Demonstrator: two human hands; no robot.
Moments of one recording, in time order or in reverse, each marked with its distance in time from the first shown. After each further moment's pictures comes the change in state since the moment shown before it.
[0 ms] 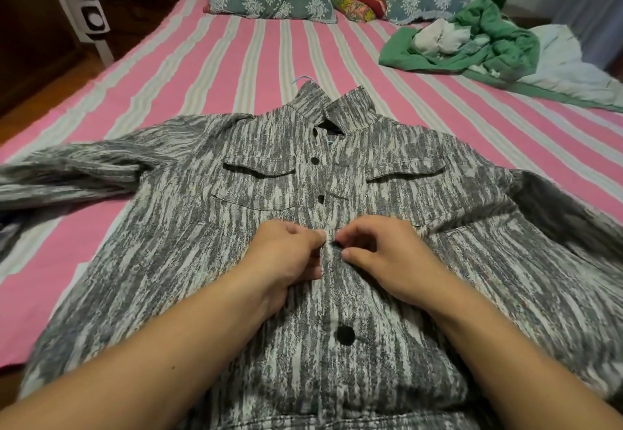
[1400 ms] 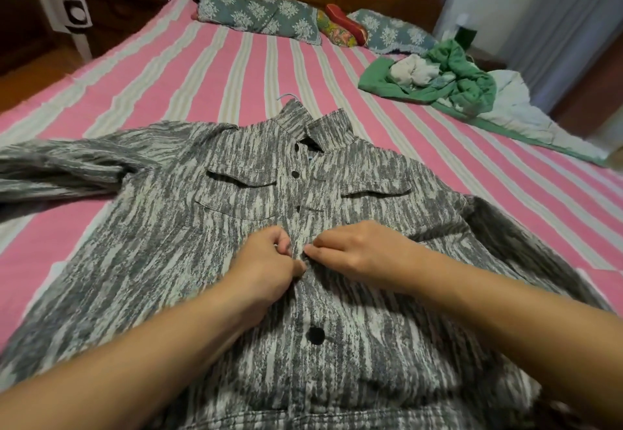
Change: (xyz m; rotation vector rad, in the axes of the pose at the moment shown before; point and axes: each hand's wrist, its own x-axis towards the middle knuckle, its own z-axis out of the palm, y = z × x) left_hand -0.012 -0.010 -0.002 0.178 0.017 0.155; right_hand 0.025 0.015 -0.028 -0.775 -0.119 -0.933
